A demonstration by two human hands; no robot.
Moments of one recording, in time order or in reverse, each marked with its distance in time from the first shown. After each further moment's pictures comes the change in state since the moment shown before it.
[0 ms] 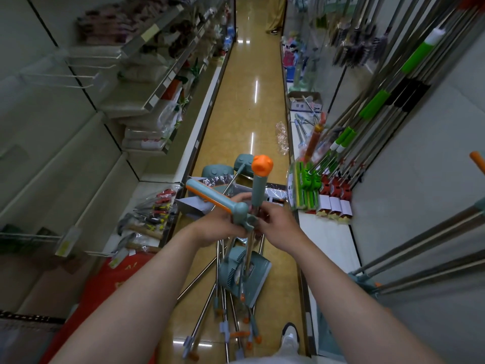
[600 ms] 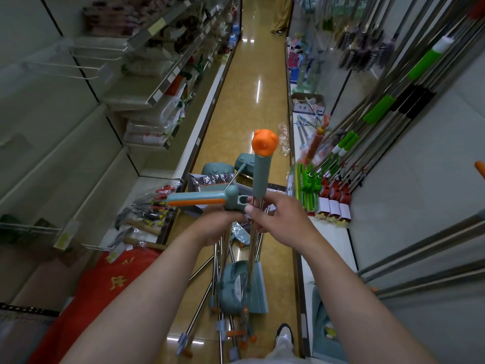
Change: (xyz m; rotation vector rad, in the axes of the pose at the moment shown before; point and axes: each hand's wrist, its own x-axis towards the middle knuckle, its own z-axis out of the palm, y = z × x) left_hand 0.002 -0.011 -0.004 -0.151 0.401 -0.155; right_hand -0.011 -0.044 -0.024 0.107 0.024 -0.060
